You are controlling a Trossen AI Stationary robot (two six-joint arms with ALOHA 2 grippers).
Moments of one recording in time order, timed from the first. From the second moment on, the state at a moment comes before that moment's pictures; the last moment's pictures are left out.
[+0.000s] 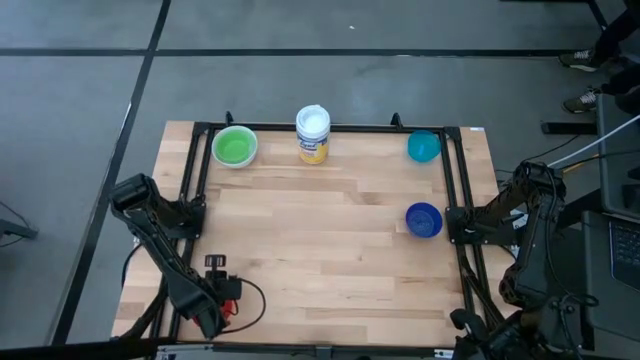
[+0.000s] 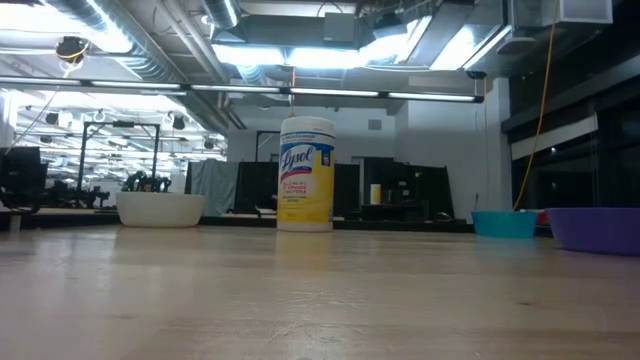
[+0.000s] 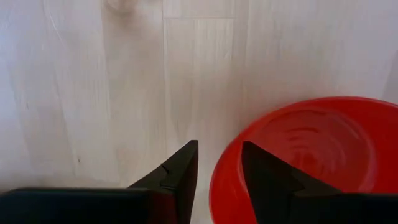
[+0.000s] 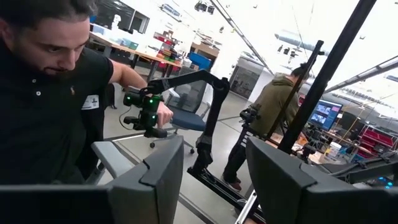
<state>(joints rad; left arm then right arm) -0.99 1.69 1.08 -1.03 -0.15 -1.05 1.29 1.48 1.16 0.49 0.69 -0.48</state>
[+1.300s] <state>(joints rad) 0.74 1.03 0.96 -0.88 -0.27 -0.56 1.31 1.55 1.16 0.44 0.50 -0.52</state>
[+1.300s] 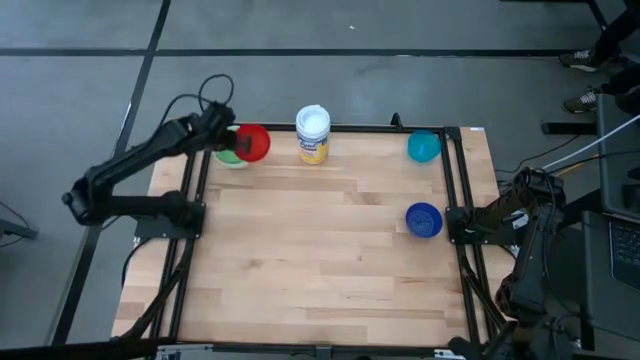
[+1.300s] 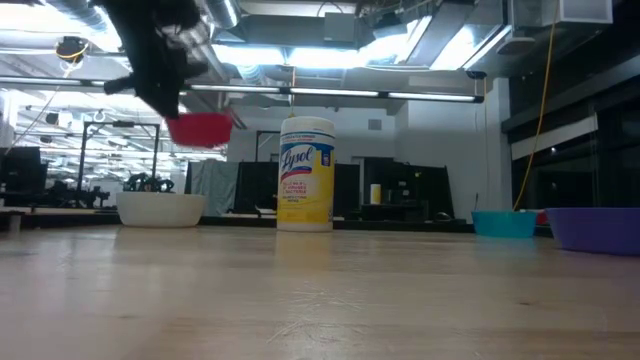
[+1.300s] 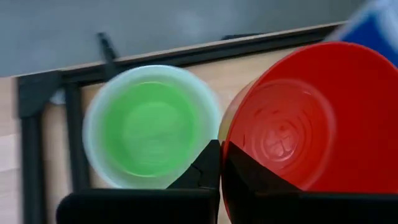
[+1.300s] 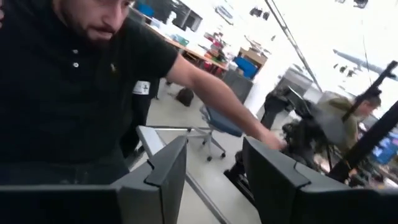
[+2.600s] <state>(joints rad) 0.88 1.33 0.99 -0.94 -0.60 -0.65 1.43 1.55 1.16 0.48 0.61 -0.55</state>
